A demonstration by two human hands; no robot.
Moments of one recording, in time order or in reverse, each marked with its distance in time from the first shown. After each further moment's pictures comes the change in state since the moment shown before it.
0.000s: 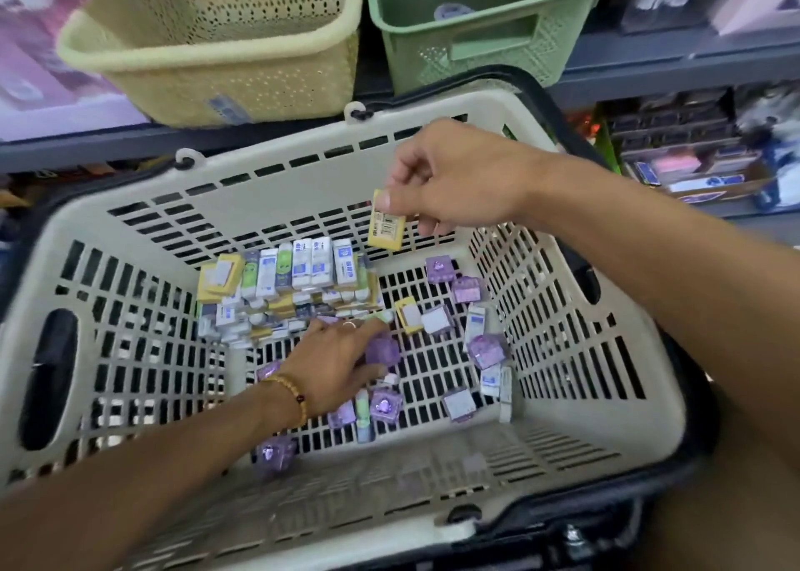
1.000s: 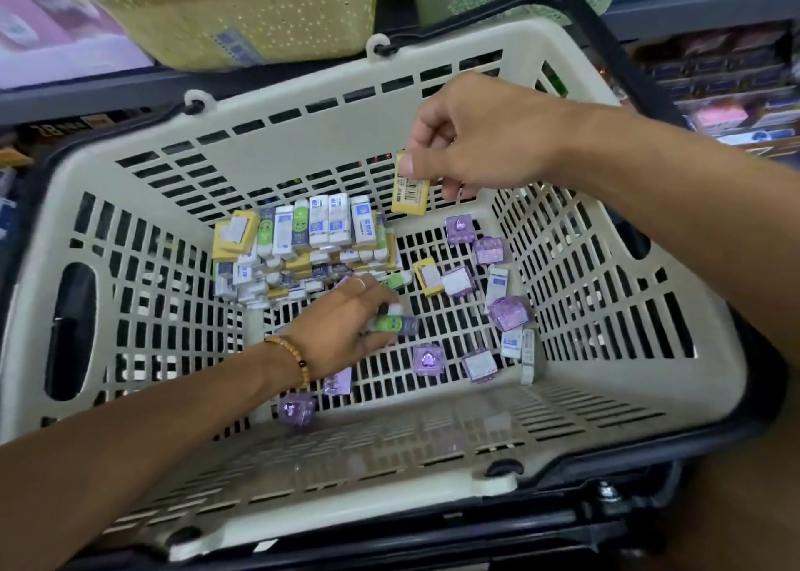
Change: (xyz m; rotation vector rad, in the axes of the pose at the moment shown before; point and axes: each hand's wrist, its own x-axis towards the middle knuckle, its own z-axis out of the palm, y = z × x) left_hand -0.008 -0.010 -0.002 -0.058 0.071 0.111; right_hand 0.003 0.003 0.011 -0.050 -0.021 0.043
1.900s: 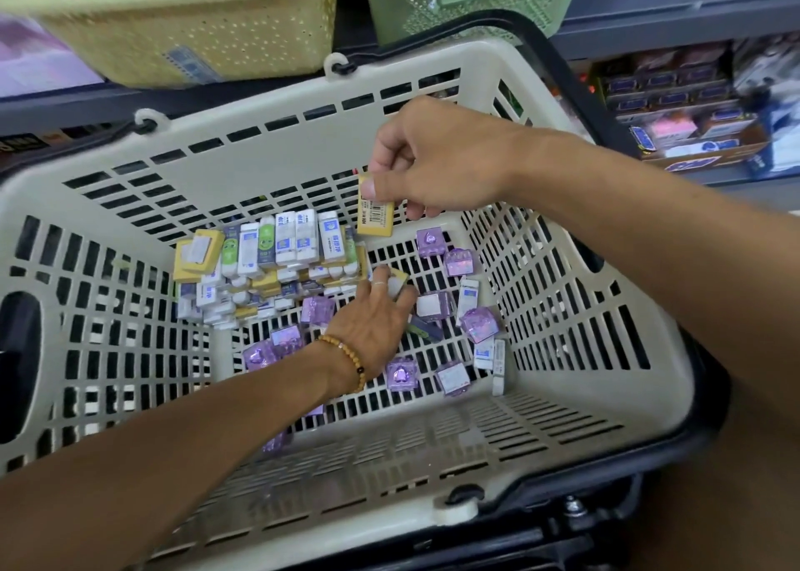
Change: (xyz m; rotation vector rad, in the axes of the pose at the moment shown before) left_hand 0.055 0.043 0.031 0.221 -0.103 -0.143; right_hand 0.005 0.006 0.001 -0.013 -0.028 -0.034
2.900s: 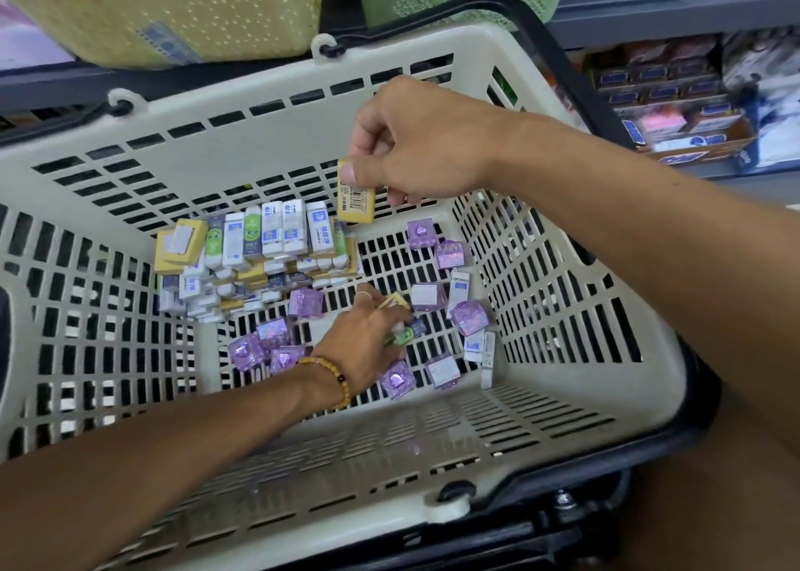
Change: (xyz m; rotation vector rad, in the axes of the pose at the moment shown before) left_hand -0.020 0.008 0.004 -0.398 -0.054 -0.089; right_hand 0.004 -0.005 0.001 -0.023 0.020 -0.003
